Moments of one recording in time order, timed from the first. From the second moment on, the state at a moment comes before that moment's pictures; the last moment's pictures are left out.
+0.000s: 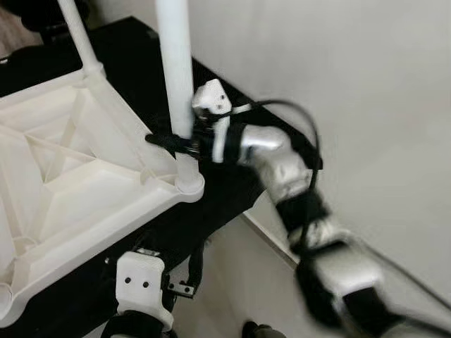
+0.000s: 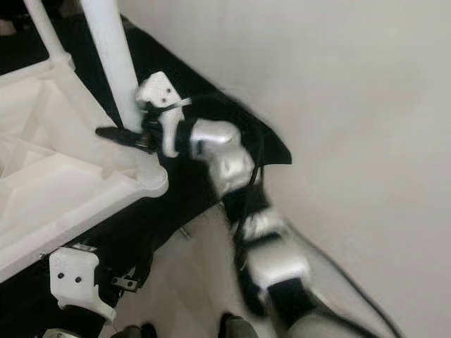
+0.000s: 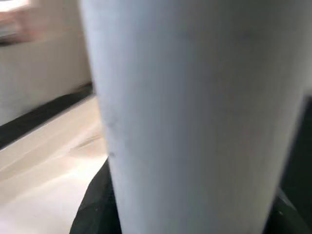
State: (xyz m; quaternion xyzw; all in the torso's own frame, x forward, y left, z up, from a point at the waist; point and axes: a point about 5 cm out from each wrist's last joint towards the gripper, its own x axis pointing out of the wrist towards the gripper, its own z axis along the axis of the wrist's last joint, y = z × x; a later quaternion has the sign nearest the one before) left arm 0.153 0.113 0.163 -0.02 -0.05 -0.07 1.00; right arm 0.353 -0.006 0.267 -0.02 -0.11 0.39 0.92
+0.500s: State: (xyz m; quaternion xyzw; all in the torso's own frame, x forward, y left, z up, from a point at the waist) left arm 0.160 0.117 0.161 -0.02 -0.05 -0.06 1.00; right arm 0.330 0.008 0.267 -0.05 -0.10 0.40 0.91
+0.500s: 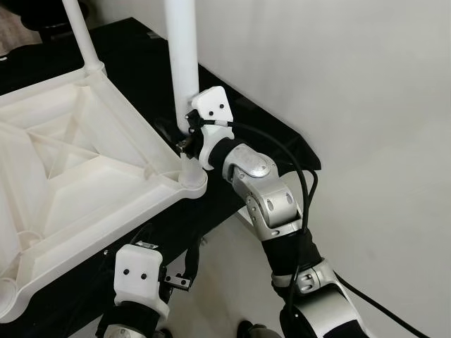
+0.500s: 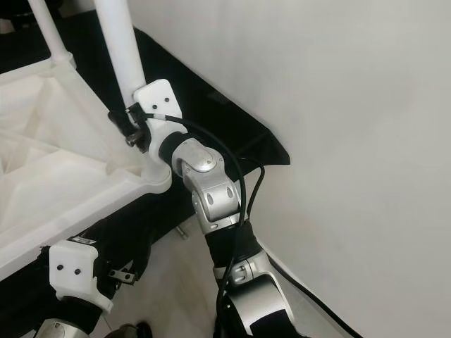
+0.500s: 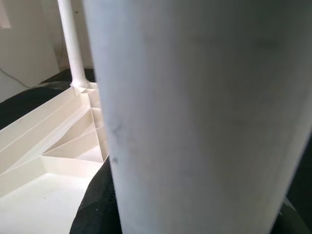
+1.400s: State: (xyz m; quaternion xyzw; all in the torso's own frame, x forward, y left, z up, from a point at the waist) left arm 0.152 0.112 0.161 -0.03 -0.04 -0.07 1.00; right arm 0.352 -0.016 0.298 -0.11 -0.08 0.73 0.66
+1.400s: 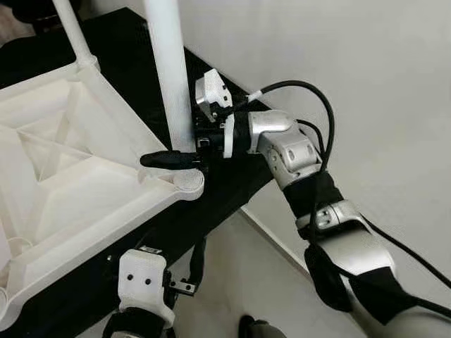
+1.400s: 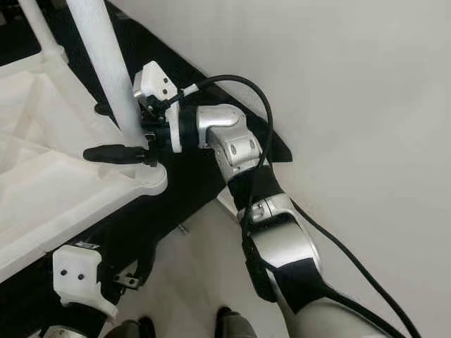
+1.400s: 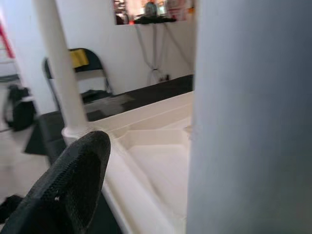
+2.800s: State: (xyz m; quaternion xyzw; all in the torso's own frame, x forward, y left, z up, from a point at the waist) left arm 0.157 0.110 0.163 -0.04 -0.05 -0.09 0.99; right arm 0.349 -0.005 0.257 -0.06 -0.10 0.38 0.92
